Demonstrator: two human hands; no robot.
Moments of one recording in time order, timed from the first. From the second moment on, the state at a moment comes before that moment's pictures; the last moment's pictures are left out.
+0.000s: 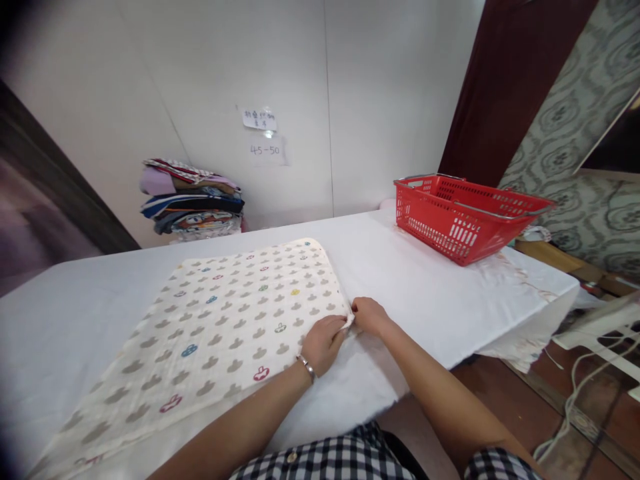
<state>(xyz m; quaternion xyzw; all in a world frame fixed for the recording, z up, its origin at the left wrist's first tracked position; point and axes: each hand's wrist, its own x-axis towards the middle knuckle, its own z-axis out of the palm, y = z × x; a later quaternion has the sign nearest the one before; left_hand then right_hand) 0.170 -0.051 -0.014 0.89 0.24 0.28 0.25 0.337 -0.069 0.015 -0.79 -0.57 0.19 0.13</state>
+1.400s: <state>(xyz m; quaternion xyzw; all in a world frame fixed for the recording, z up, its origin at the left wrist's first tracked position) 0.171 -0.056 -0.012 0.85 0.28 0.31 0.33 0.352 0.003 0.002 -0.81 -0.55 0.15 0.15</state>
